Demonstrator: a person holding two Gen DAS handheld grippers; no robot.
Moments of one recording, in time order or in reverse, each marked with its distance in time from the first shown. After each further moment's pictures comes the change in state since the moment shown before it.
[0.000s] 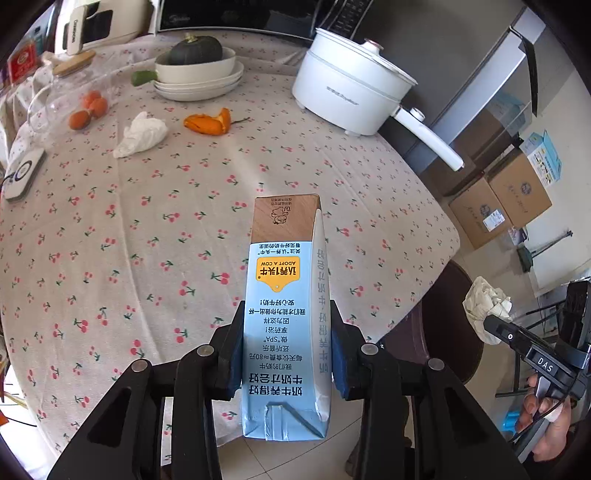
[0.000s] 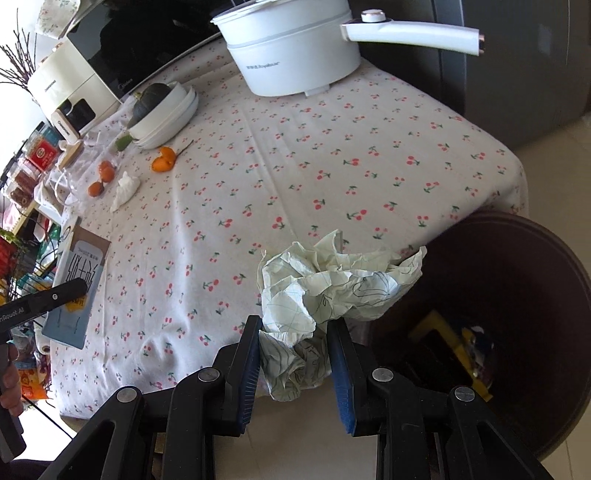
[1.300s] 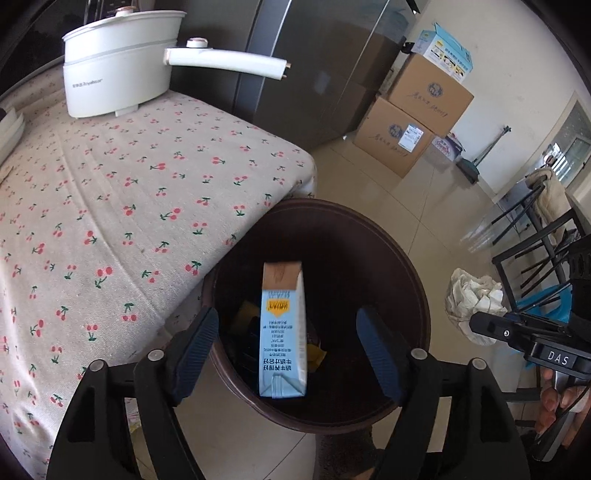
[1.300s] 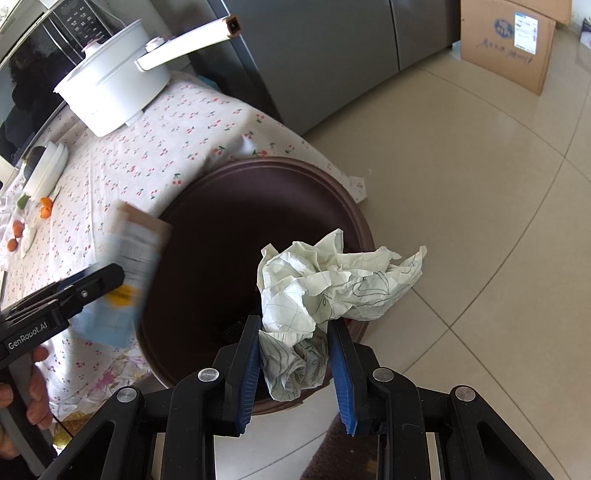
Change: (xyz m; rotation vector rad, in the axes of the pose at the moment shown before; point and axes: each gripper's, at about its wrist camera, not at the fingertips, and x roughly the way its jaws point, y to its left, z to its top) left arm 0.119 -0.244 -0.055 0.372 0.026 -0.186; right arm -0.081 -0.183 -0.071 0.258 -0.017 -0.180
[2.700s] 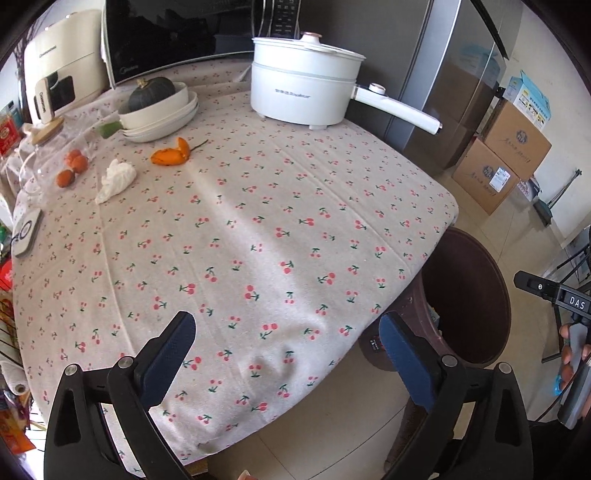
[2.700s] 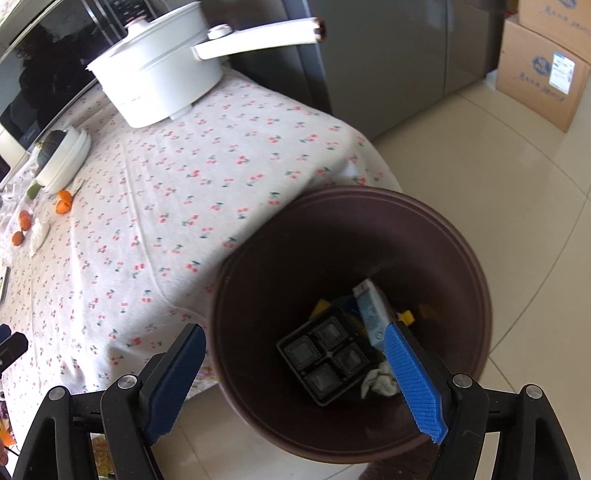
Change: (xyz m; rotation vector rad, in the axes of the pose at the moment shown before) left arm -0.144 0.165 -0.040 -0.177 -0.054 0.324; right arm 0.028 0.121 0.028 -0.087 -0.025 -0.023
